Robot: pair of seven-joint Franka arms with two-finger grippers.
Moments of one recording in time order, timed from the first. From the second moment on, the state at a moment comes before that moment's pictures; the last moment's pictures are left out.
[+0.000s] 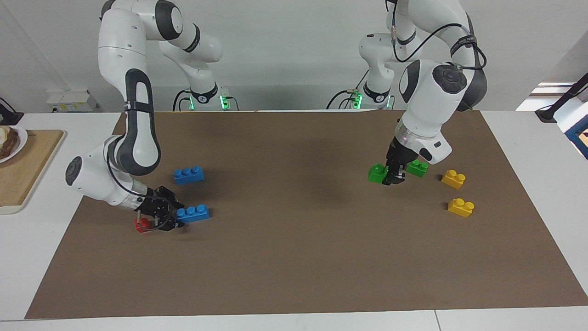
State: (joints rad) left arm -0.17 0.18 -0.13 -1.71 -0.06 1.96 -1.57; right arm -0.19 0.51 0.06 -1.73 0.50 2.07 0.94
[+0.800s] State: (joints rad) left arm -0.20 0.17 -0.15 -1.71 -0.07 1.83 -1.72; right arm -0.16 0.51 0.07 -1.63 0.51 2.00 1.00
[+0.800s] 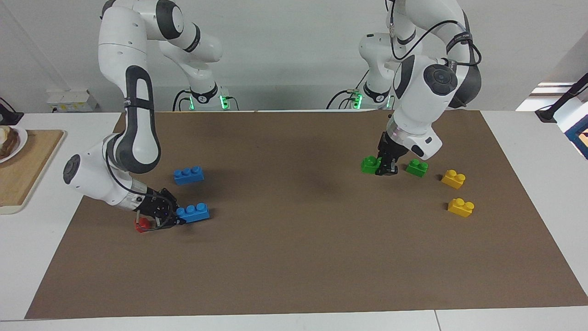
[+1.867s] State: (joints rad) left arm -0.24 0.17 -0.15 -1.71 -0.06 1.83 -1.87; right arm 0.32 0.49 0.08 -1.59 0.59 2.19 1.65
